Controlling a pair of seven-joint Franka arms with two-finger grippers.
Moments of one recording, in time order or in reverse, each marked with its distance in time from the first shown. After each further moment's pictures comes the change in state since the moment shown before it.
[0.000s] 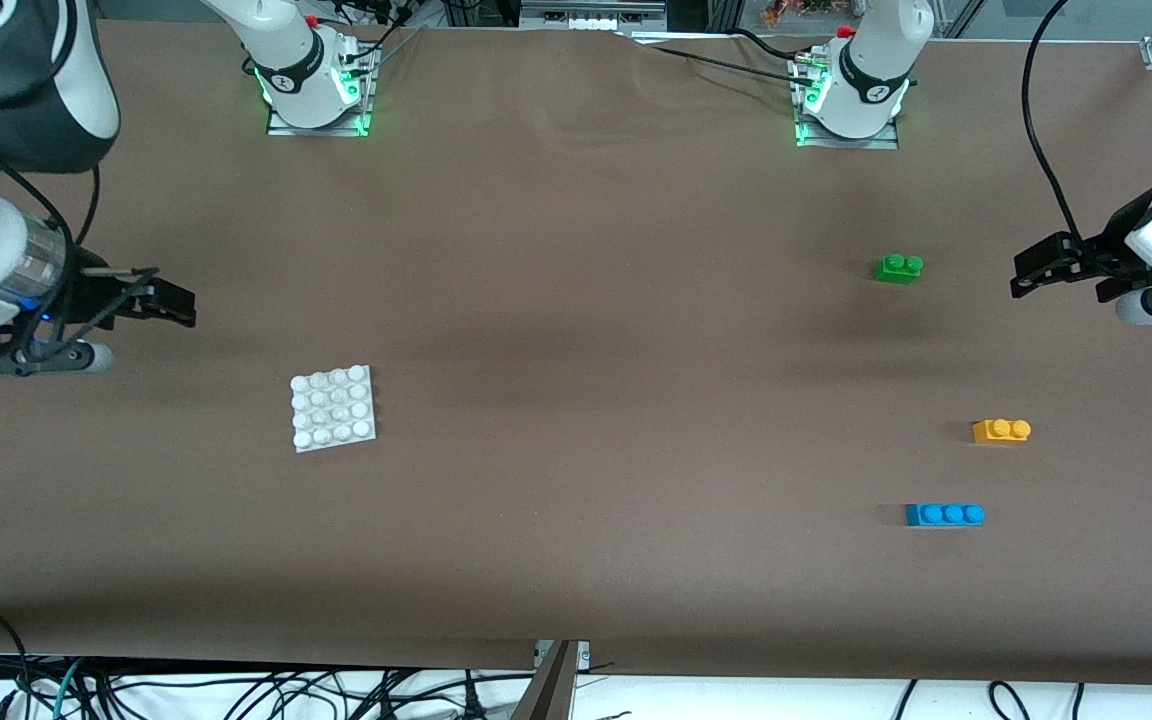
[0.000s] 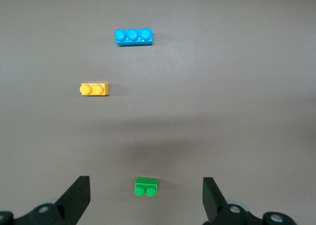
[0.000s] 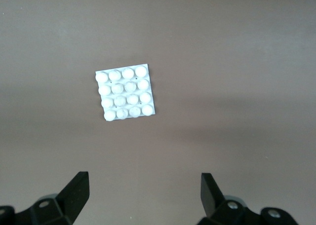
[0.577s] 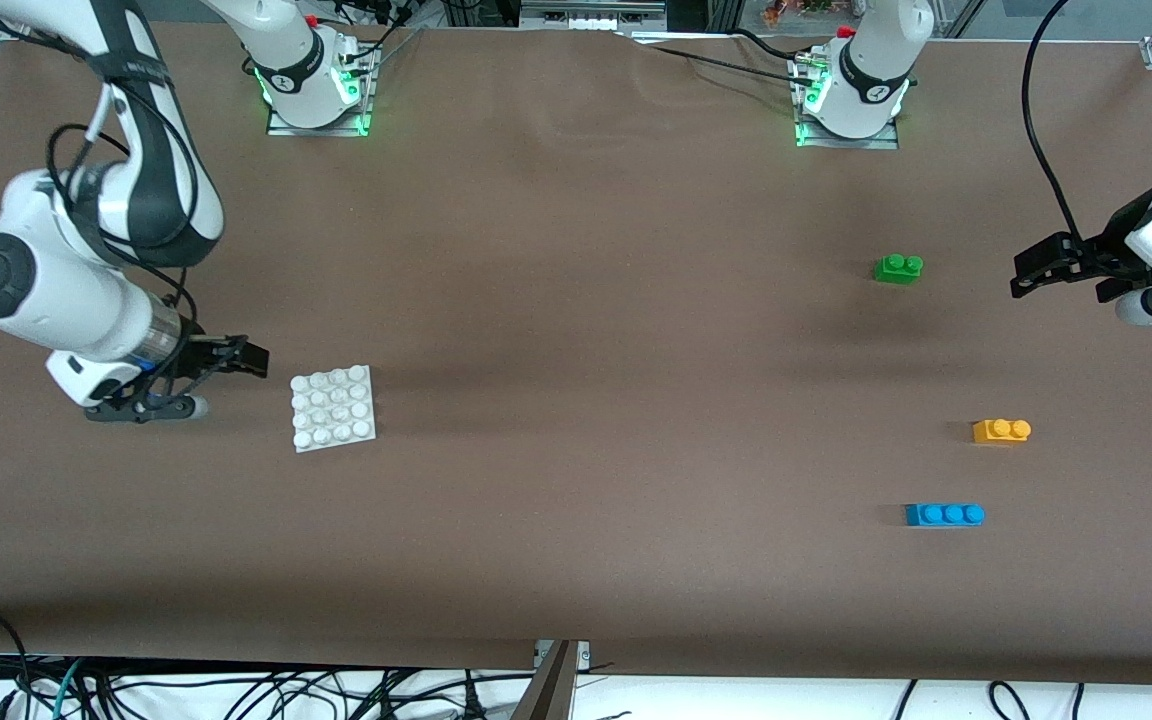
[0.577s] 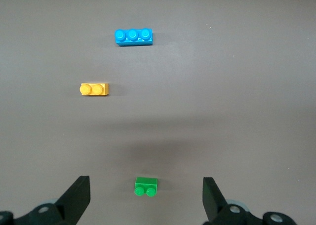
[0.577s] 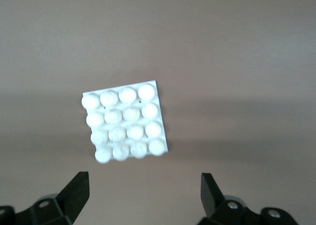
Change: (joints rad) left arm 0.000 0.000 0.000 0.000 0.000 0.000 0.000; right arm 0.004 0.102 0.003 -0.277 0.060 0.444 0.005
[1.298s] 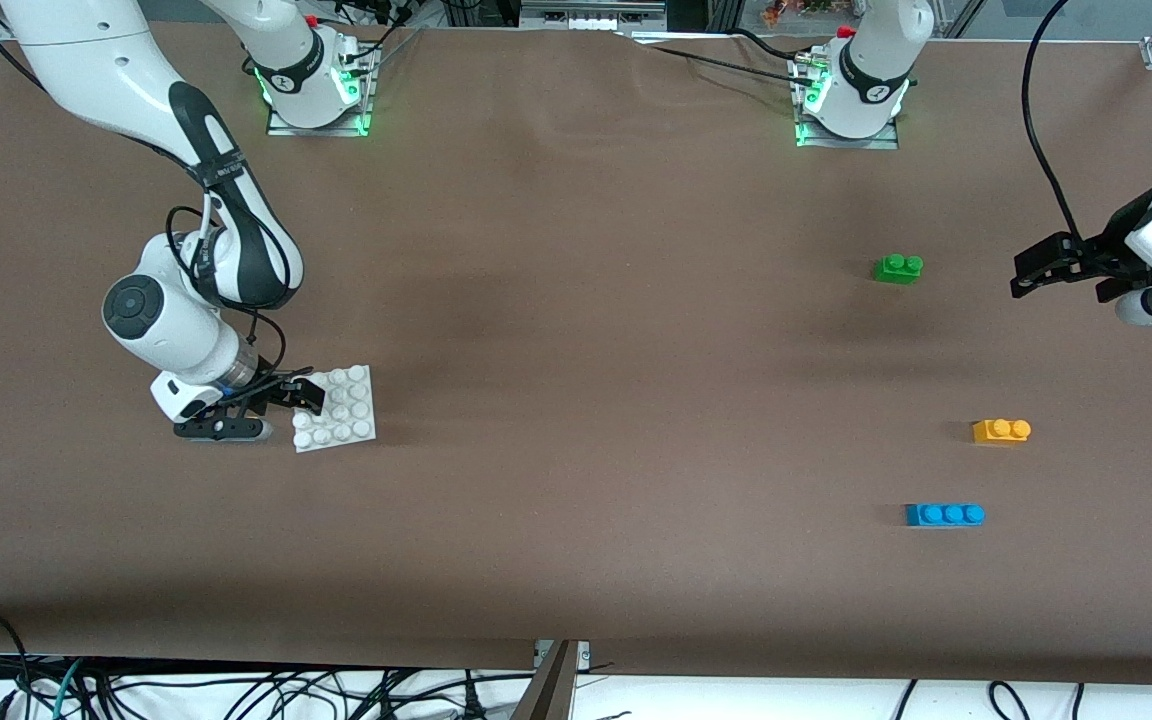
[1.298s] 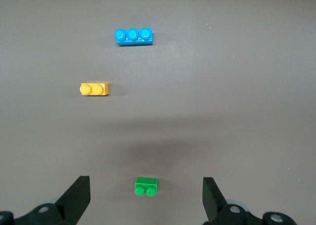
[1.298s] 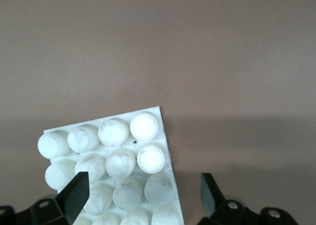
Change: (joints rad) left arm 0.000 0.000 0.000 0.000 0.000 -0.001 0.000; right arm 0.010 0.156 0.011 -0.168 0.054 0.463 0.005
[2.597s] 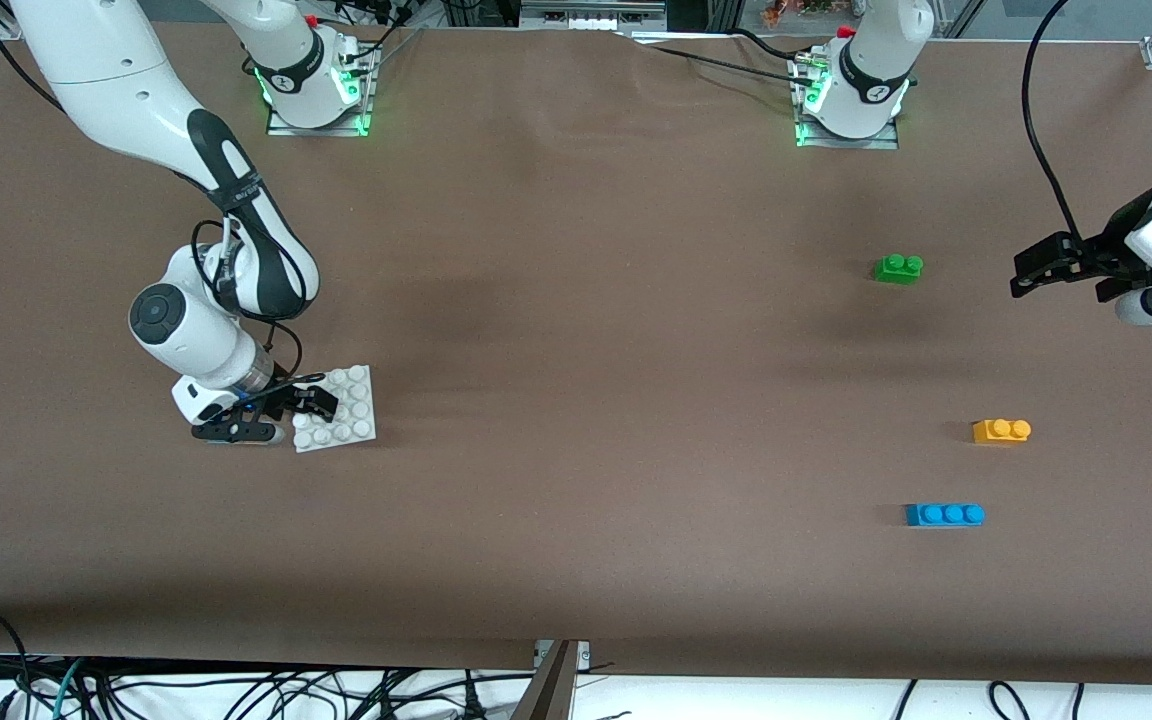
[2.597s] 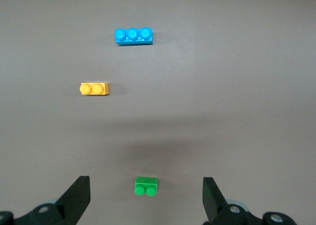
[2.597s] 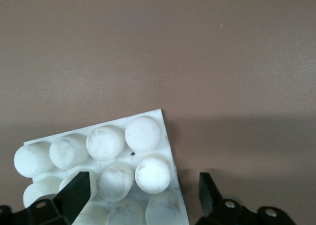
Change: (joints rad) left arm 0.000 0.000 0.000 0.000 0.000 -0.002 0.000; right arm 0.000 0.065 0.012 -0.010 0.027 0.105 -0.002
